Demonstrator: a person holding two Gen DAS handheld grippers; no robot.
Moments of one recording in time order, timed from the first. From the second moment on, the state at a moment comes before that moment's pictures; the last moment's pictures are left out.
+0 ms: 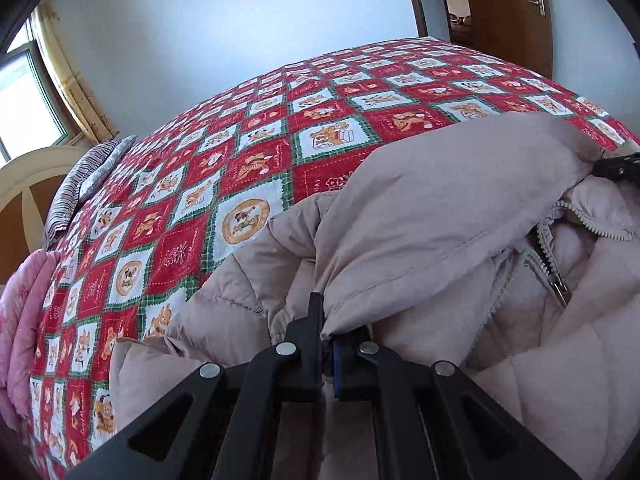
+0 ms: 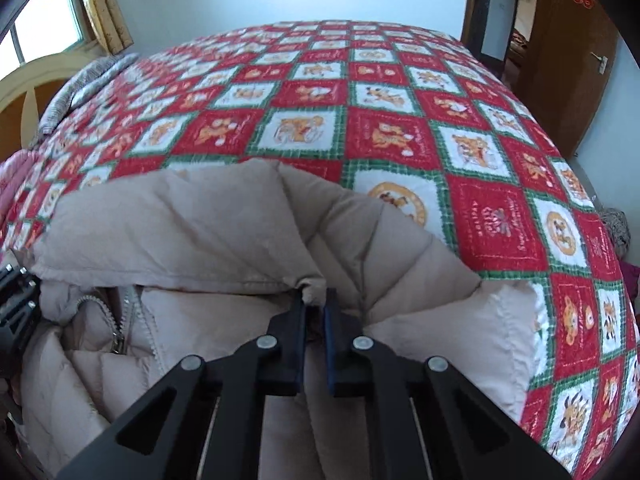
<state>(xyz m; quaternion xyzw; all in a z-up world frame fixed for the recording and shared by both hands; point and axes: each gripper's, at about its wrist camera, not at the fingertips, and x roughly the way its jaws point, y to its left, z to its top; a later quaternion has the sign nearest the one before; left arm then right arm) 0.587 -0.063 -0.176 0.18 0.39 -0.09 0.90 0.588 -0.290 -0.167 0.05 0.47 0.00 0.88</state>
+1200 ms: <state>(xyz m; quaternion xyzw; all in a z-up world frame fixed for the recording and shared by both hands) 0.654 -0.089 -0.176 0.18 0.37 0.03 0.91 0.593 -0.248 -0.150 0.03 0.42 0.03 0.91</state>
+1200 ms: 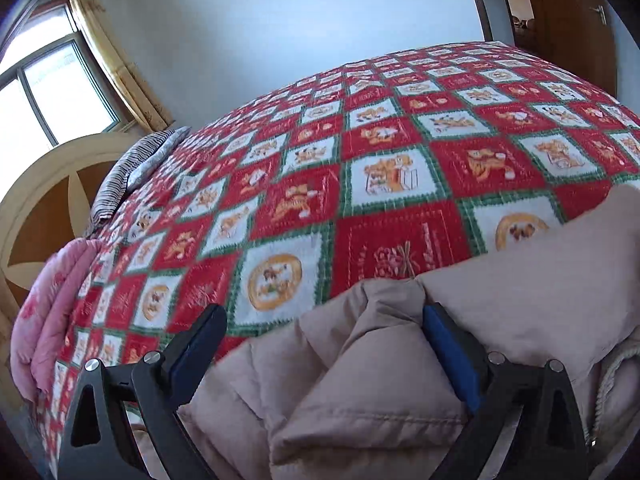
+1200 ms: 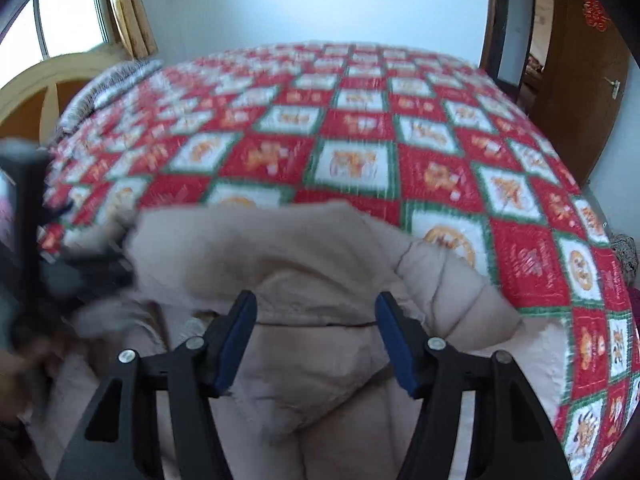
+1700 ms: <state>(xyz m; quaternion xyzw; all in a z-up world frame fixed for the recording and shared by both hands) 0.661 -0.119 -0.164 0.14 0.38 -0.01 0.91 0.634 -0.241 -0.180 0.05 0.41 0.04 0.91</state>
